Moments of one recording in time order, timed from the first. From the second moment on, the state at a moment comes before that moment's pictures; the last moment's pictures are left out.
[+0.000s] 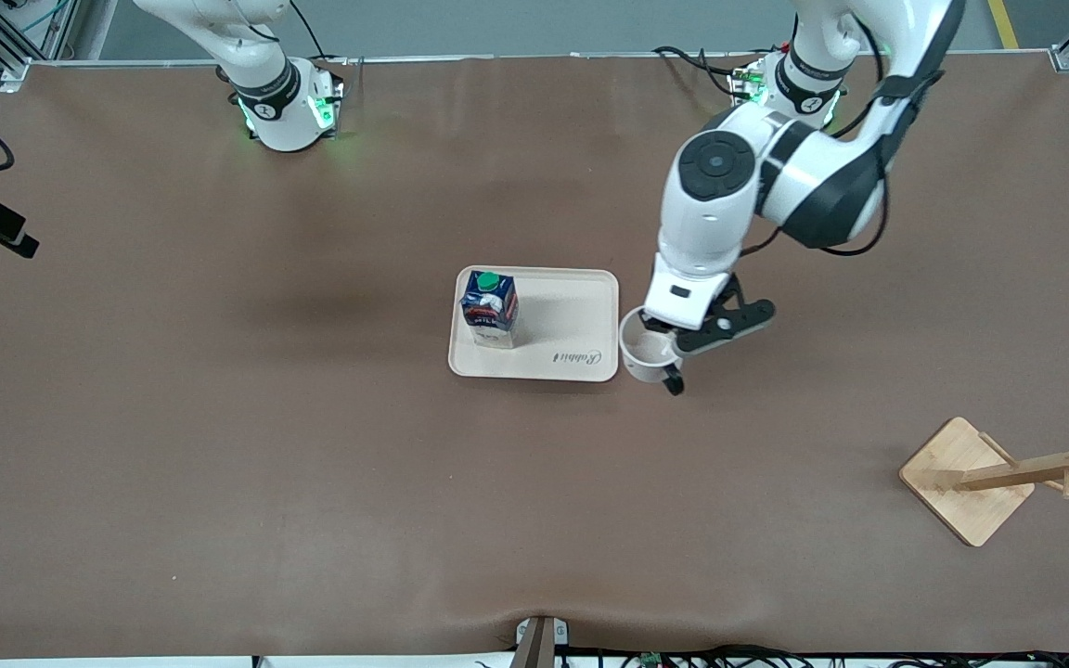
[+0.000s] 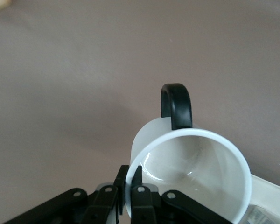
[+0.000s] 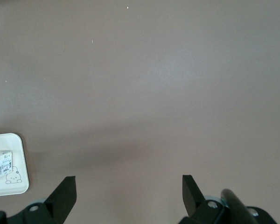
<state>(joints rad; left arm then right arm) -0.18 0.31 -0.41 -1.71 0.29 2.00 -1.03 -0.11 -0.05 -0.03 -1.61 0.02 1.59 0.02</state>
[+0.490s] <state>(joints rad) -0.04 0.30 -0.41 -1.65 0.29 1.95 -0.79 -0.11 -0.04 -0.03 -1.61 0.03 1.59 0.02</state>
